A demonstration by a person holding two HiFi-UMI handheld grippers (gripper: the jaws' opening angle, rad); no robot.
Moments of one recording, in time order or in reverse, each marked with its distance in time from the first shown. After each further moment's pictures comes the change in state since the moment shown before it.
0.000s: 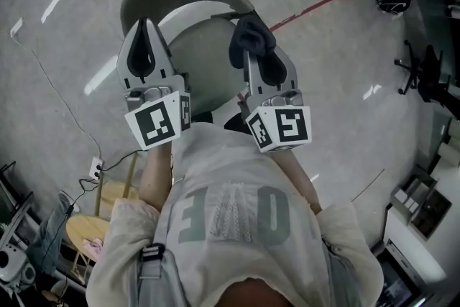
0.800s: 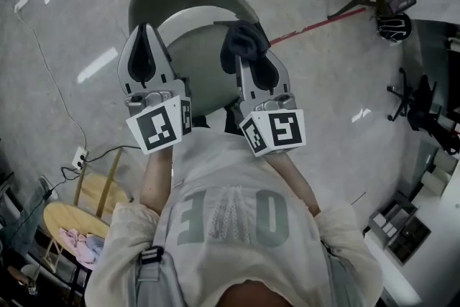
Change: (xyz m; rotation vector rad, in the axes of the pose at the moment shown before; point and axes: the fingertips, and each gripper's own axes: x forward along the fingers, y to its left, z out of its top) left arm -0.016 0.008 0.009 -0.011 -0.015 0.160; right arm 0.016 0.015 0.011 -0.016 0.021 0.158
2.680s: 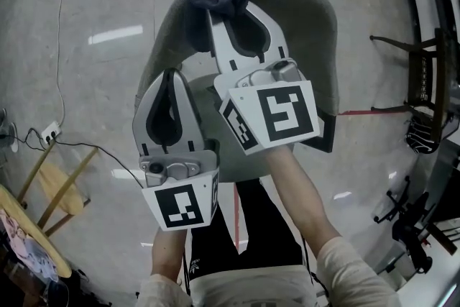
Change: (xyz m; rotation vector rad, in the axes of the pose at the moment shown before) left arm -0.002 0.096 -0.197 0.030 0.031 0.332; right arm 0.275 0.130 -0.148 -0.072 -0.041 0.552
